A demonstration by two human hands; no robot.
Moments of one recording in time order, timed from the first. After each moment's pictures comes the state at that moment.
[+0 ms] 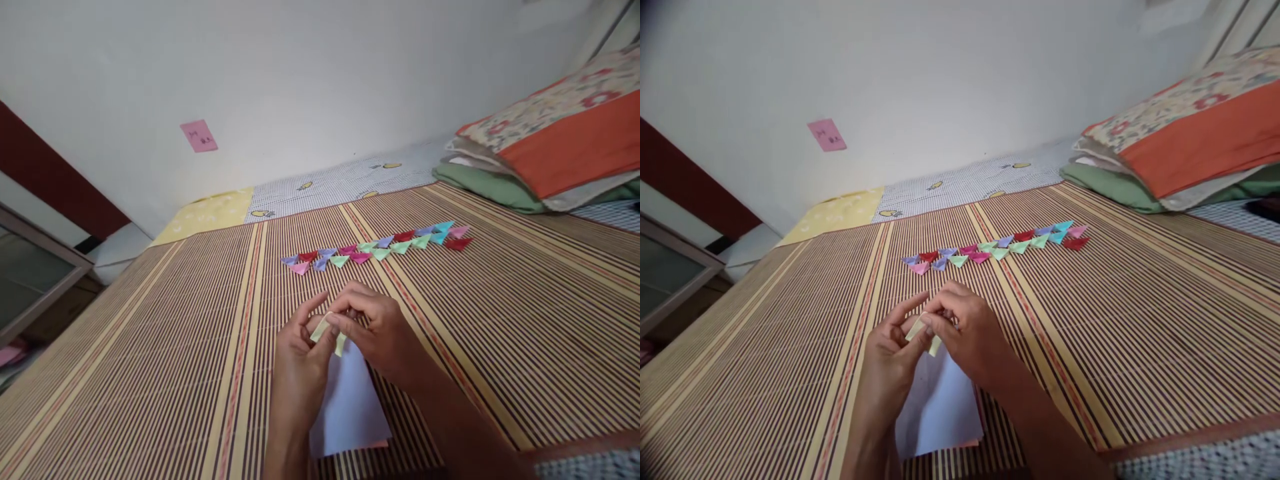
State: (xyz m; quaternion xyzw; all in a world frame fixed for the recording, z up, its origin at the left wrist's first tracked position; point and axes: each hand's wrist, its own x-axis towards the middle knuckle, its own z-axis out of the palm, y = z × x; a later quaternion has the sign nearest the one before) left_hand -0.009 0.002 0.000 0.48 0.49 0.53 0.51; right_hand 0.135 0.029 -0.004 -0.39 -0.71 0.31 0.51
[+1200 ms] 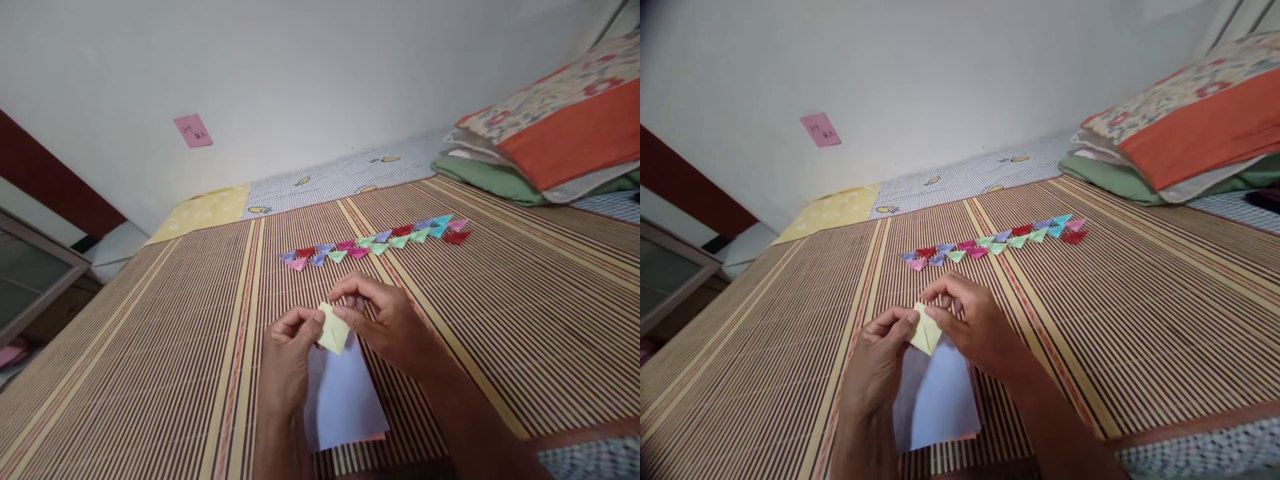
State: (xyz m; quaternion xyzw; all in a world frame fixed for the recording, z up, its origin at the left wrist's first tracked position) left_hand -0.020 0.008 -0.008 0.42 0.48 0.55 0.54; right_hand 0.147 0.028 0.004 -0.35 -0.71 0.32 0.52
